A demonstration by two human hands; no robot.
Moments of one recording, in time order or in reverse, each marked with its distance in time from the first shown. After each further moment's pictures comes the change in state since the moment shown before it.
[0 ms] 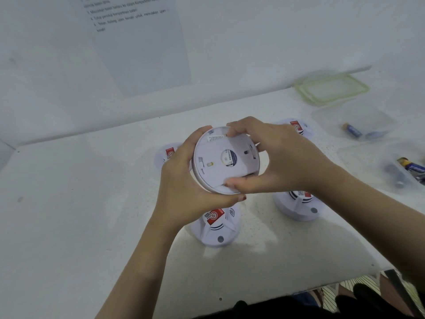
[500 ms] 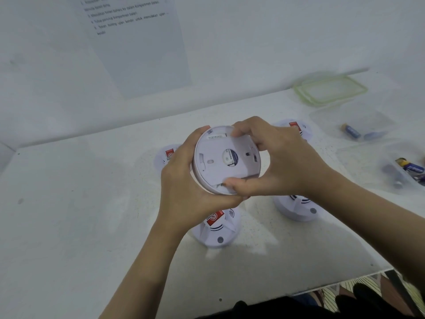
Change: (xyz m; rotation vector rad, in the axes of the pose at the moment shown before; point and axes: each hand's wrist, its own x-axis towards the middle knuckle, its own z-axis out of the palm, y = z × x) left_hand -0.002 0.006 0.007 0.082 0.089 0.086; right_hand -0.004 -0.004 0.005 0.010 0.118 0.015
